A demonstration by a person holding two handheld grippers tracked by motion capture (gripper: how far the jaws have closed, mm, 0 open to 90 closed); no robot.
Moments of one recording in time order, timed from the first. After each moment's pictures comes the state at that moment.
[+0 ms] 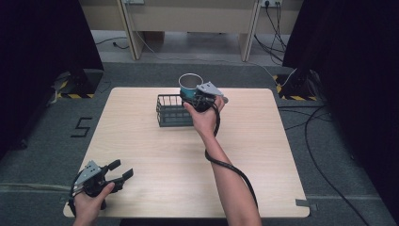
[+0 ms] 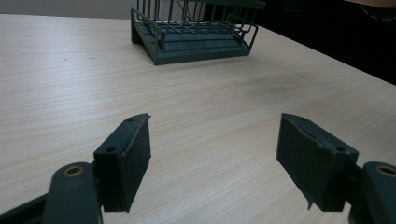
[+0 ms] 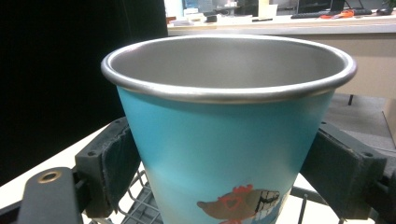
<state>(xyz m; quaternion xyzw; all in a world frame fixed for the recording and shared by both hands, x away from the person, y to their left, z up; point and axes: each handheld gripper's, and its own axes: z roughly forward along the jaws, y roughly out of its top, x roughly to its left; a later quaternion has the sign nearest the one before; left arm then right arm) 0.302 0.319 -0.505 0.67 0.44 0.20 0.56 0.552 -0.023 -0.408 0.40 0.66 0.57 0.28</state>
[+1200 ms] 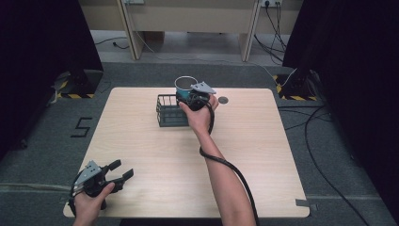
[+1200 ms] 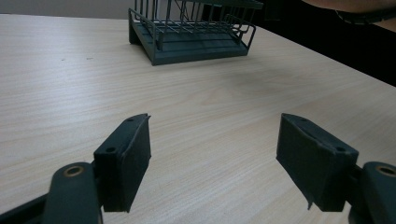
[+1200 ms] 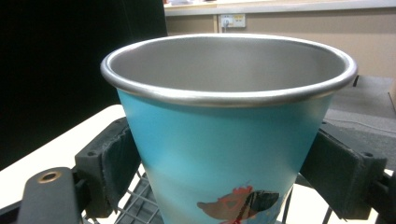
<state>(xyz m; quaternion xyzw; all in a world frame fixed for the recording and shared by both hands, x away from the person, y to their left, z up) 0.302 0.319 -0.505 0.67 0.44 0.20 0.56 0.571 -0.005 -0.426 0.42 0.68 0.55 0.26</state>
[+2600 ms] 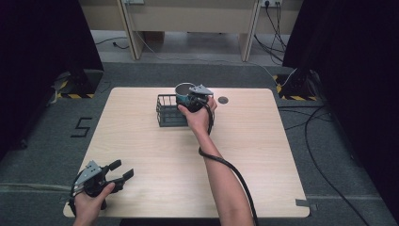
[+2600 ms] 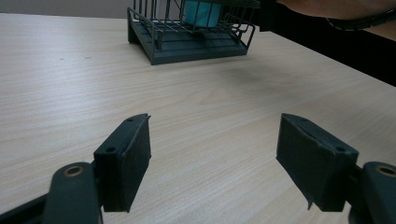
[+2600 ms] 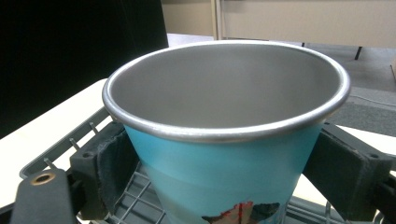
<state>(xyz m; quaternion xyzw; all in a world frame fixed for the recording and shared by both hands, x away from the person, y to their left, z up) 0.303 0.319 -0.505 0.68 0.44 0.20 0.56 0.580 -0.001 -0.444 0.44 0.70 0.51 0.24</state>
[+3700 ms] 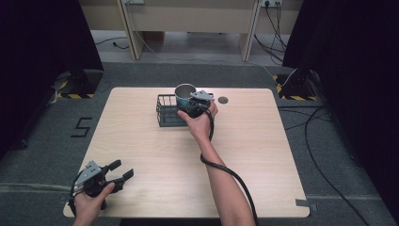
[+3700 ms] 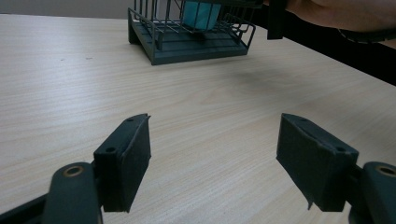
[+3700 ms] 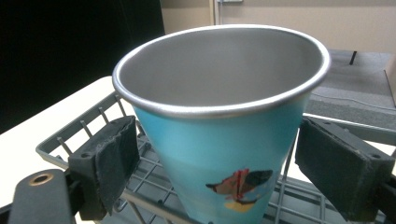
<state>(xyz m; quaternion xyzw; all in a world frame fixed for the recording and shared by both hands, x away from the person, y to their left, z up) 0.302 0.319 -0.504 0.68 0.44 0.20 0.56 0.559 -0.006 -0.450 0.44 0.69 0.52 0.25</state>
